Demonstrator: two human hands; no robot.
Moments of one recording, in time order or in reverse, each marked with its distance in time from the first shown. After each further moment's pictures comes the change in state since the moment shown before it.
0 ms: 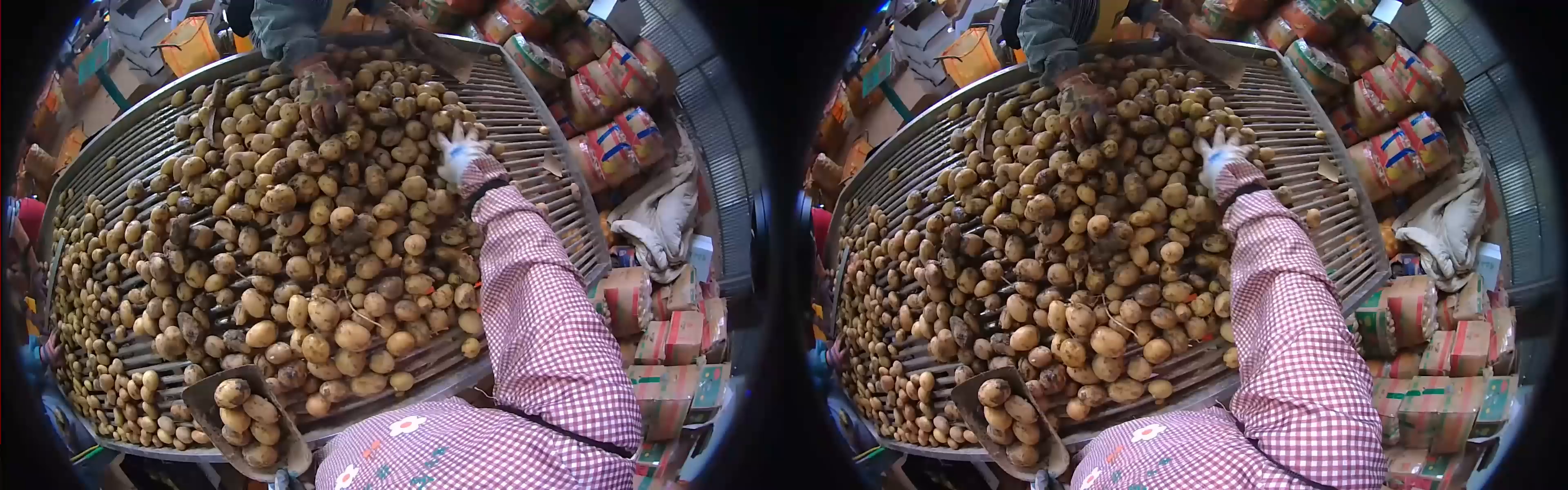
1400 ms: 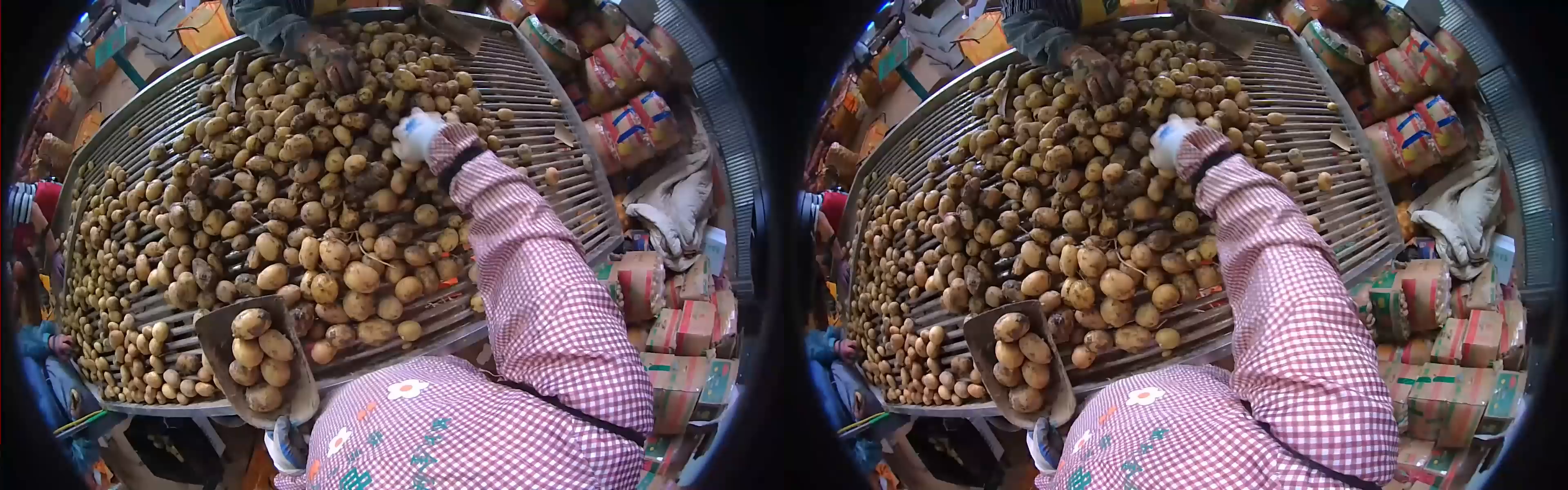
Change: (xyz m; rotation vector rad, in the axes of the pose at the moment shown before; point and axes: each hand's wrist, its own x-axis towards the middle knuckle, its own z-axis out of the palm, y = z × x) left_hand 0.009 0.003 -0.005 0.094 -0.155 0.093; right_hand -0.065 -0.081 -0.016 -0.051 0.086 -0.480
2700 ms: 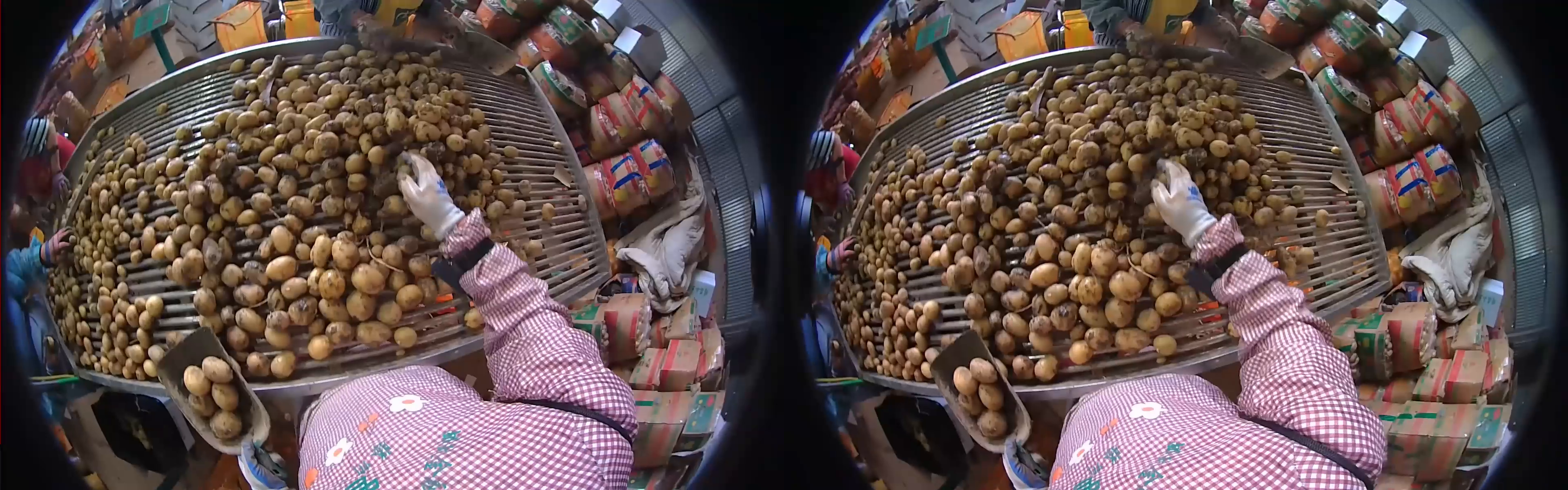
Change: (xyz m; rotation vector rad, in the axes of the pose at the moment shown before) left_hand -0.043 -0.023 -0.045 -0.215 0.291 -0.042; right_hand -0.025 -0.041 0.105 0.570 1.029 -0.297
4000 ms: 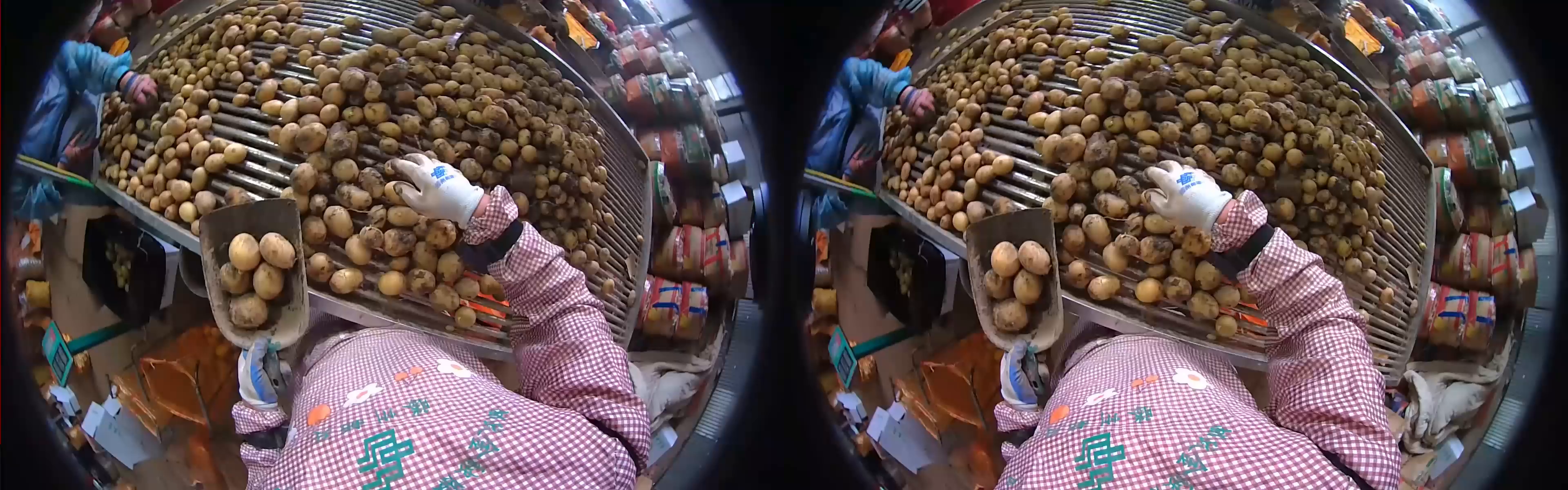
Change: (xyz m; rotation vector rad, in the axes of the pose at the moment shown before) left_hand 0.022 -0.047 -0.017 -0.140 -0.009 0.258; right_hand 0.063 -0.225 0.056 0.244 -0.821 -0.352
